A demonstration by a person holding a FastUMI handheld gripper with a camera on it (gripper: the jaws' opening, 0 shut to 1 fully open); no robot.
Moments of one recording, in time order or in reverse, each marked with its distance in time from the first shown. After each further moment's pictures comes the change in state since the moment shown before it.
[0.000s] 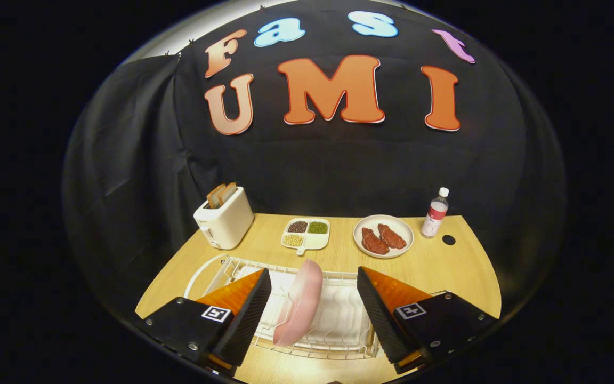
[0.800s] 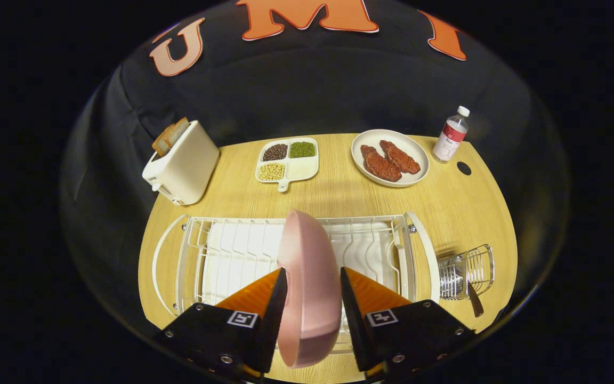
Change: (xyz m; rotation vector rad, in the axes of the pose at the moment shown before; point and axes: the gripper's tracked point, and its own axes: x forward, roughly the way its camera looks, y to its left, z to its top) arm 0.082 0.008 -0.081 0.105 0.455 -0.108
